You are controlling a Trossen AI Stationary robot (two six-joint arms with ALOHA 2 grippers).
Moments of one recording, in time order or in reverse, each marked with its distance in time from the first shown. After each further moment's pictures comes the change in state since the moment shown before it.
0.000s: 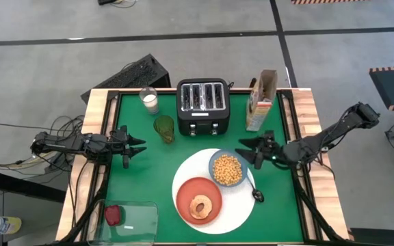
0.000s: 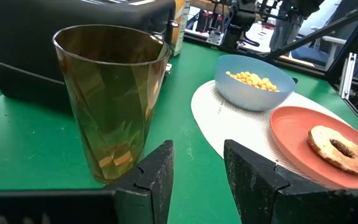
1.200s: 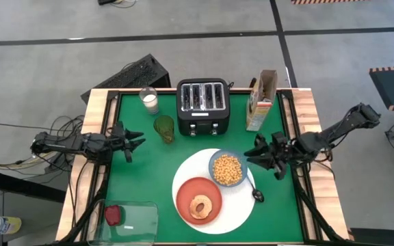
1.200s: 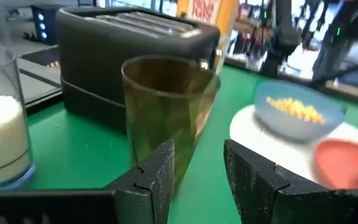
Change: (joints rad) left arm 0.002 0.000 0.000 0.041 -0.187 0.011; right arm -0.016 -0.083 0.000 0.285 -0.474 -0.320
